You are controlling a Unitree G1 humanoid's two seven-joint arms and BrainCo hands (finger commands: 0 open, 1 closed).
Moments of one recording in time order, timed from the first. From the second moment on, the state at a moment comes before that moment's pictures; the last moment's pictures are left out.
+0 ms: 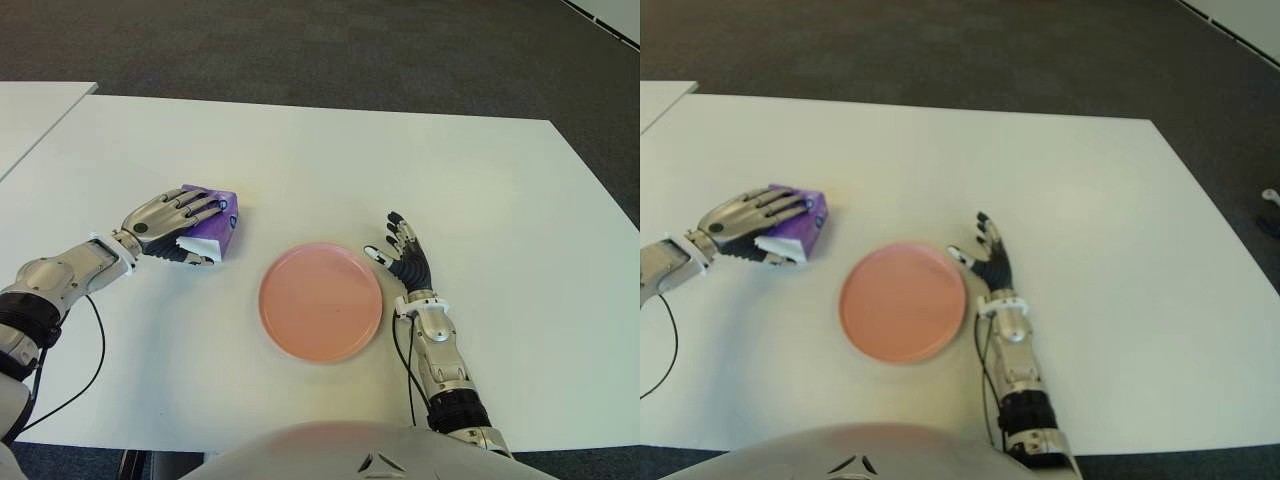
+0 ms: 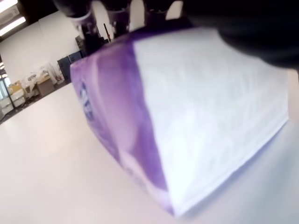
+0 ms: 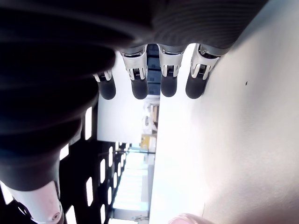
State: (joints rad) left arm -0.41 0.98 -0.57 0.67 1.03 -0.51 0.44; right arm 0.00 -0.02 0.02 0.31 -0.07 -0.27 0.01
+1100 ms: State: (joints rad) left arm -0.50 0.88 -0.77 0.89 1.21 -0.29 0.90; right arm 0.02 -0.02 0.01 0.29 -0.07 -0.27 0.02
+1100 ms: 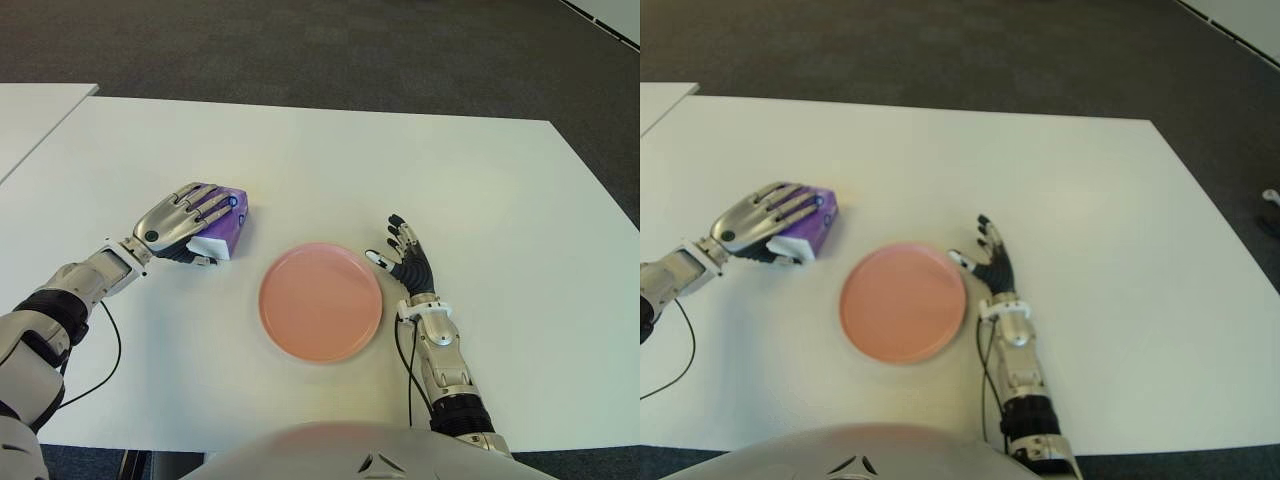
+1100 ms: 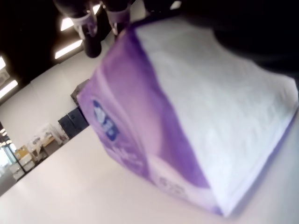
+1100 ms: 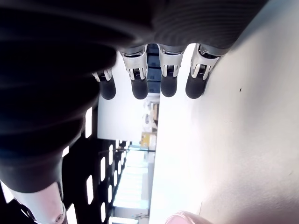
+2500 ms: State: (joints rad) left arm -0.57 0.77 -0.86 1.09 1.19 -0.24 1.03; right arm 0.00 -0.03 -0.01 0.31 -0.06 -0.27 0.03
